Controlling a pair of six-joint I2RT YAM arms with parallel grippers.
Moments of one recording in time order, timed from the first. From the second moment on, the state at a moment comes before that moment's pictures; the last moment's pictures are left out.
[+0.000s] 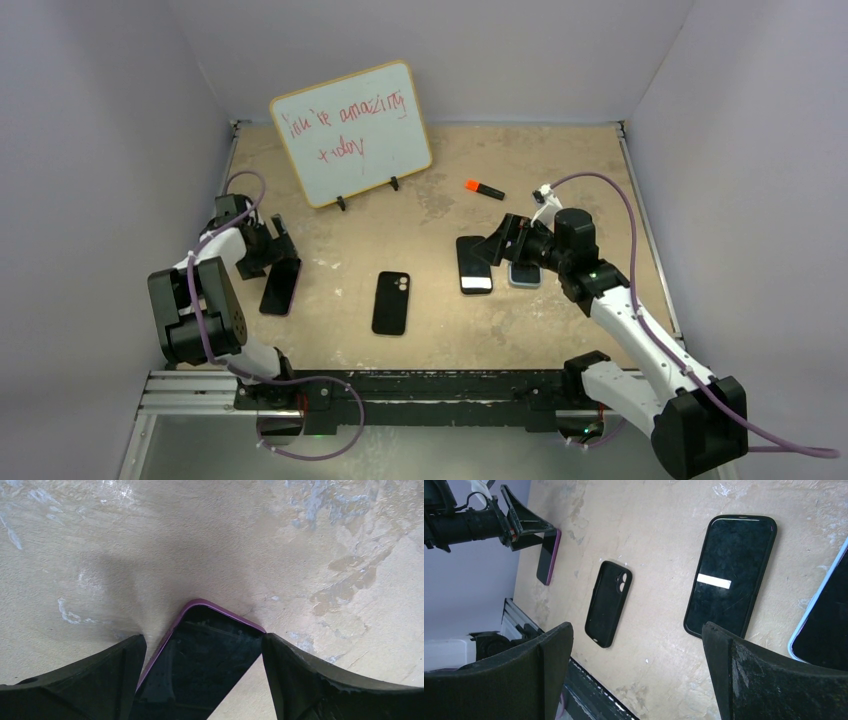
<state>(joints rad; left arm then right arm) 0.29 1.54 0.83 -0.44 0.13 -0.24 0.32 0.96 0.63 -0.18 -0.44 0.60</state>
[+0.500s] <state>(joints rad) 0.23 1.50 0.79 -0.44 0.20 -0.27 0.32 0.96 0.63 -0.17 -0.44 0.59</state>
